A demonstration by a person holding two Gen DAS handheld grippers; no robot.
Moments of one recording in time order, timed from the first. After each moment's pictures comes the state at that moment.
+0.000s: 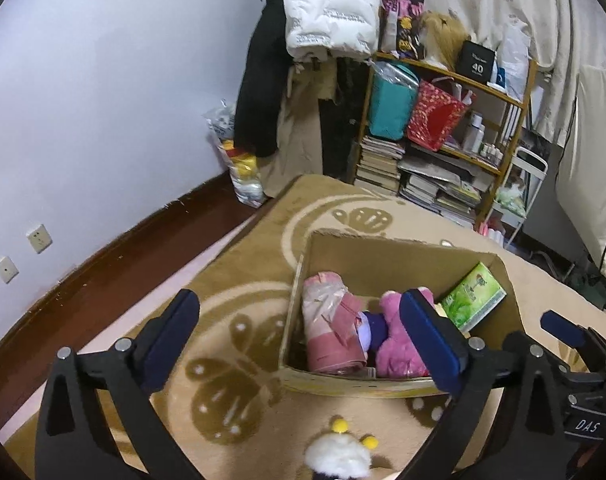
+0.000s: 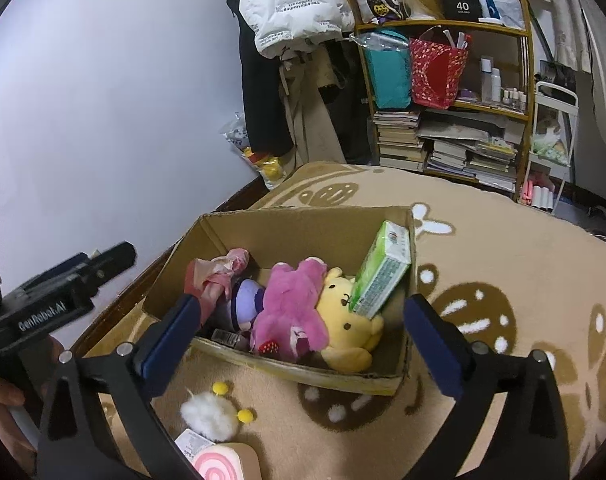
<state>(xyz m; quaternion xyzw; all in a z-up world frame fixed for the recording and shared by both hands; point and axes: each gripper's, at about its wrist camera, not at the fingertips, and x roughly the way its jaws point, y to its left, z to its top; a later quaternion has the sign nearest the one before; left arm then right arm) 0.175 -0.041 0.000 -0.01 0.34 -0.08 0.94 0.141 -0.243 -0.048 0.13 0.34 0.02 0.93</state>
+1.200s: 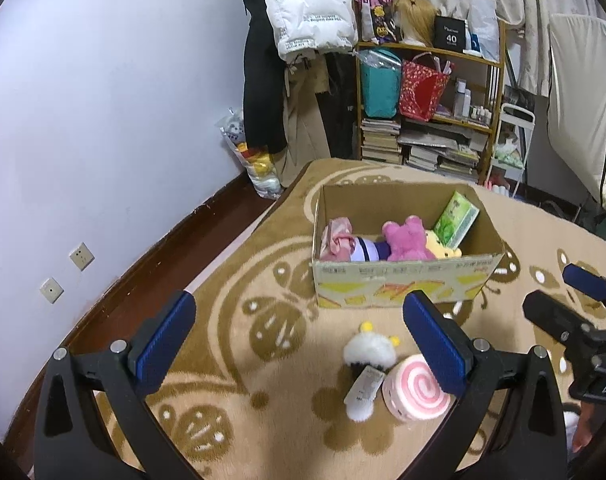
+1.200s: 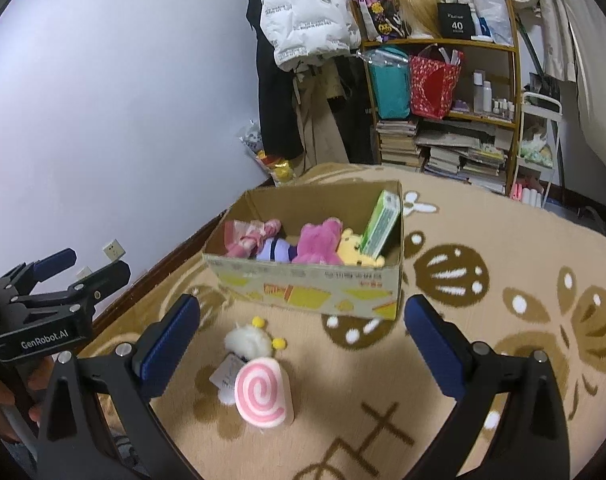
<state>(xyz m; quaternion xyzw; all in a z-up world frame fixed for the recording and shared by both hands) 0.056 -0.022 0.027 0.08 0.35 -0.07 0.93 0.028 -0.211 -0.024 0.12 0.33 0.03 0.94</state>
